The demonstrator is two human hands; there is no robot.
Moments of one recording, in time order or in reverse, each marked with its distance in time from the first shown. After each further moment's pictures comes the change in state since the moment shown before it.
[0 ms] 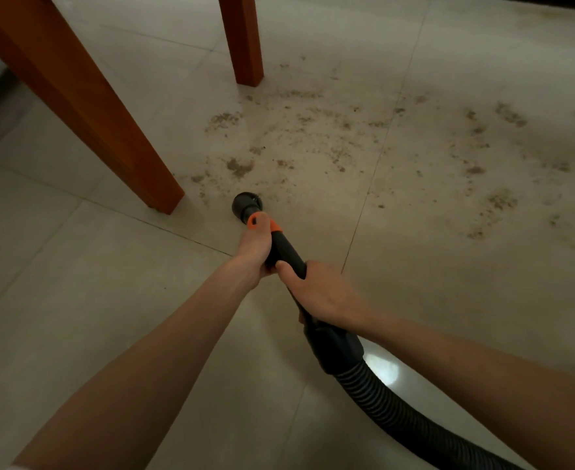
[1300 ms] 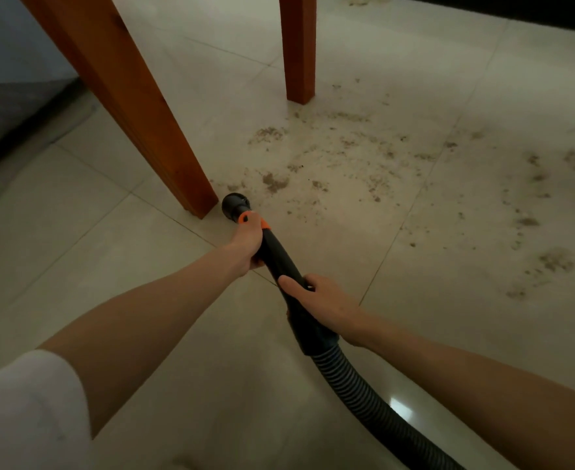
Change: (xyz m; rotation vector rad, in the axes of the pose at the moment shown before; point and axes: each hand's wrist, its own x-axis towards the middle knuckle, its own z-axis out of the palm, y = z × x) left_hand 0.050 0.033 -0.029 -0.050 0.194 -0.054; right_hand 0.043 -0.003 -0.014 0.071 -0.198 -0.131
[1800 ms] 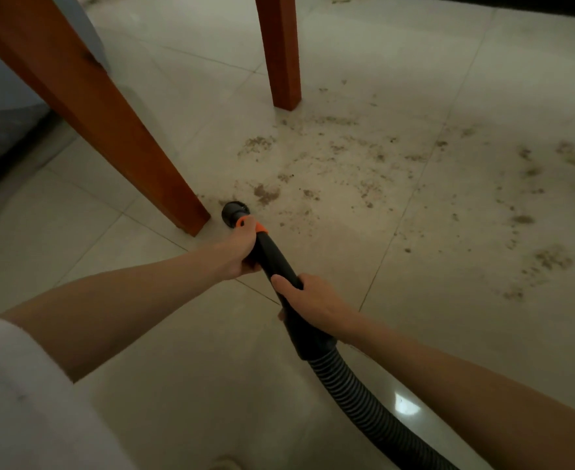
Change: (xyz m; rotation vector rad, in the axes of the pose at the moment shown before) left_hand -0.005 0.030 0.005 0.052 -0.078 -0.055; right_hand 0.019 -0.017 -0.013 0.005 -0.009 0.067
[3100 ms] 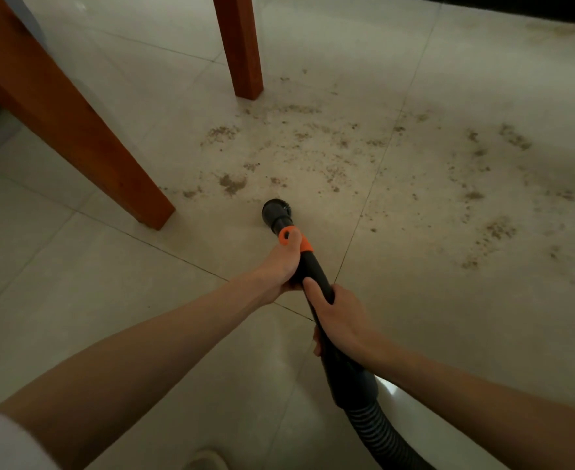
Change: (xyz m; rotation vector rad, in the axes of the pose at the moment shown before) left_hand -0.041 -0.054 0.079 0.146 -0.297 0.108; right_hand -0.067 0.048 -0.008 0.269 0.241 0.159
